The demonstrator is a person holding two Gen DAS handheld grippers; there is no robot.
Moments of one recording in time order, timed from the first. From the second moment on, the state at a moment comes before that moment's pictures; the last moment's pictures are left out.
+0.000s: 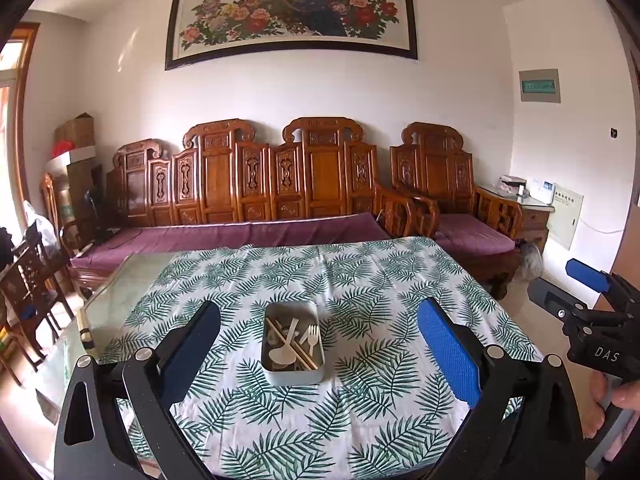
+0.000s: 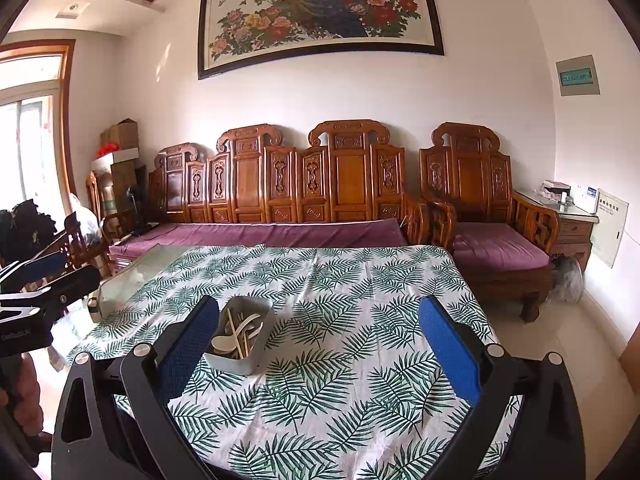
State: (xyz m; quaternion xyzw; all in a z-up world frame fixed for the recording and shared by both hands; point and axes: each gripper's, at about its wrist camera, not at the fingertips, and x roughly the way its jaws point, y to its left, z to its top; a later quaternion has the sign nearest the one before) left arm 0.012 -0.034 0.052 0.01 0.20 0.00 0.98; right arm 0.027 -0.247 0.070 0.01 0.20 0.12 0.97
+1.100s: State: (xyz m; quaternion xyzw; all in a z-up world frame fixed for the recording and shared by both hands) left arm 0.011 -0.036 0.053 0.01 0.20 0.00 0.98; right arm 0.028 -0.247 0.065 0.01 0.20 0.12 0.97
